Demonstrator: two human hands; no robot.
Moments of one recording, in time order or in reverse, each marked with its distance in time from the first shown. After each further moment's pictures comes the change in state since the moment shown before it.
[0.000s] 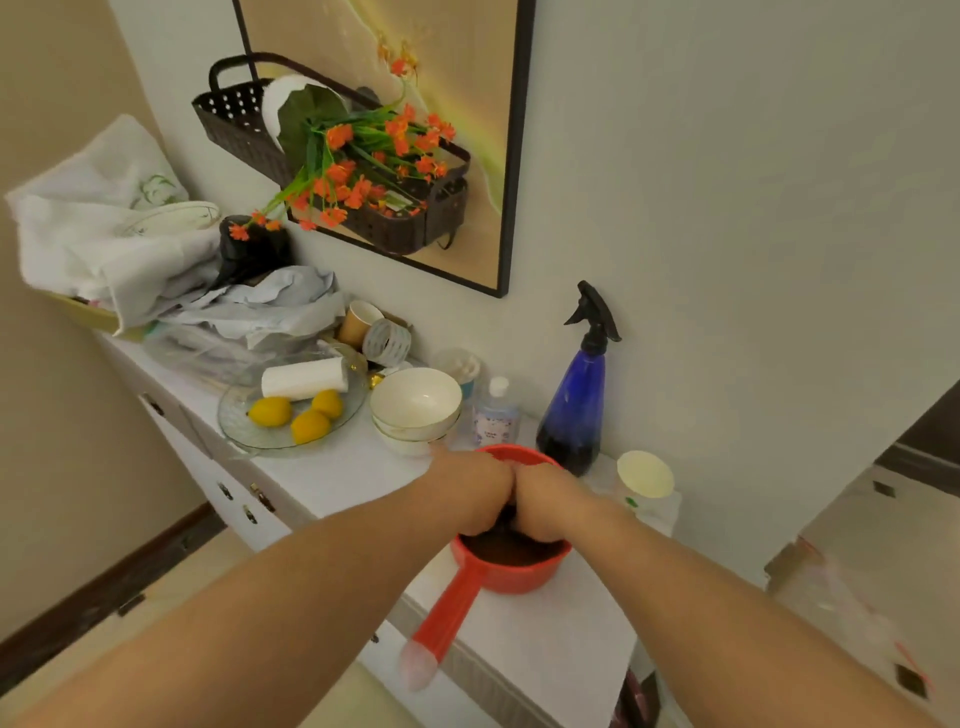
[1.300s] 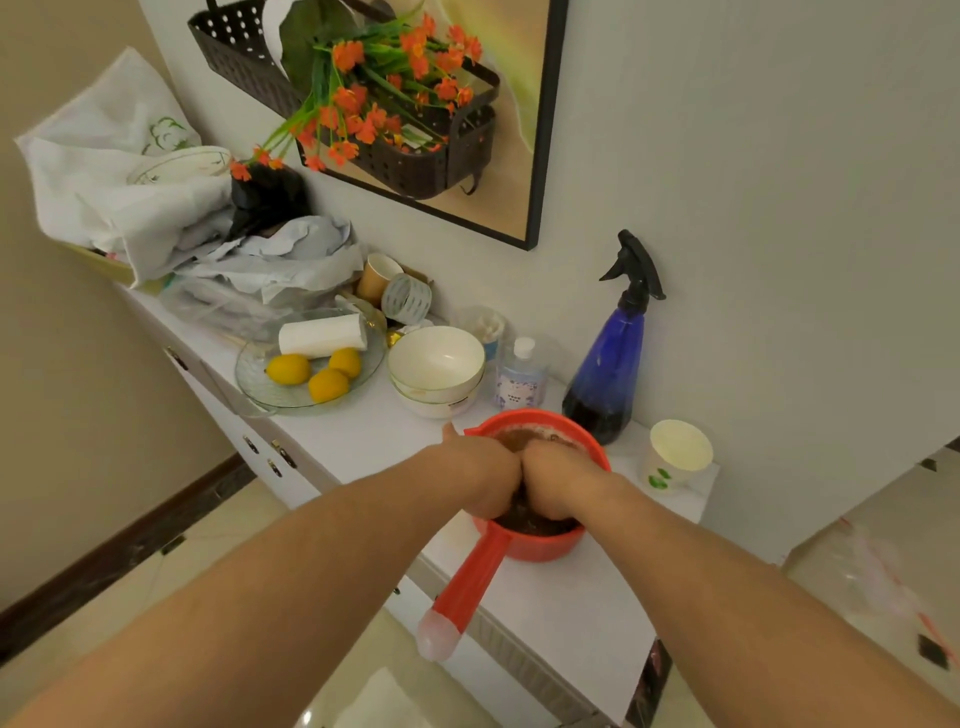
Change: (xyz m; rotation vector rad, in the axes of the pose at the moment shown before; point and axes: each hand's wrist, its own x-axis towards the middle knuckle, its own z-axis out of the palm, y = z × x) left_hand -0.007 -0.004 0.013 -0.148 -0.104 0.101; right_hand 0.019 -0.005 0.019 0.118 0.082 -0.068
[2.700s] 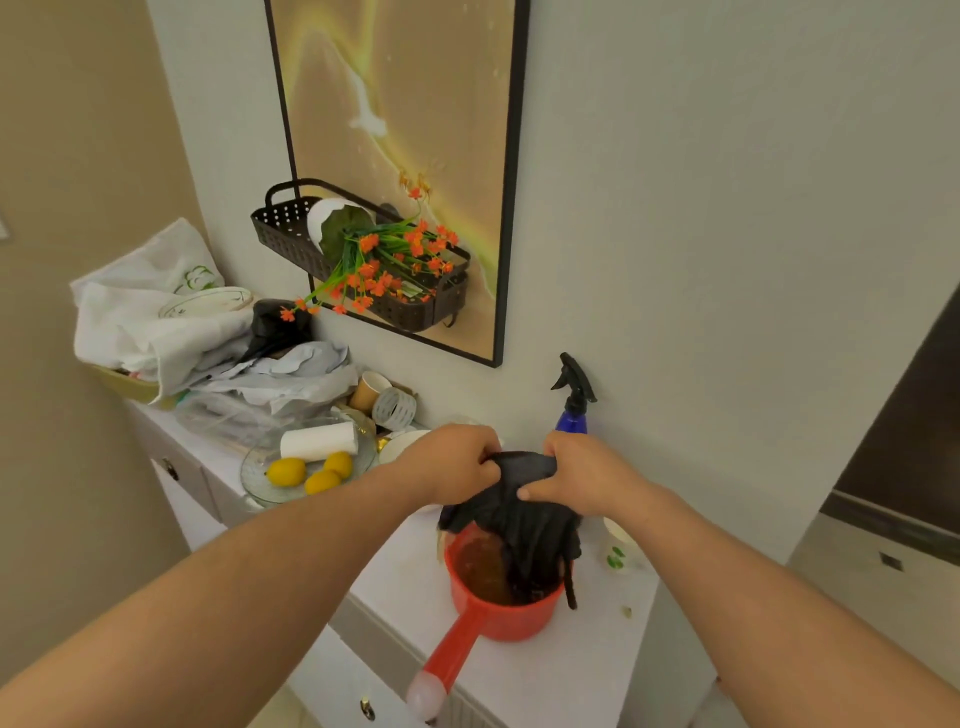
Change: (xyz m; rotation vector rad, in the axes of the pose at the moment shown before) left_hand -0.090 -0.032 -0.065 -0.449 0.704 0.110; right_hand -0.097 0.022 -0.107 0.203 0.404 0.069
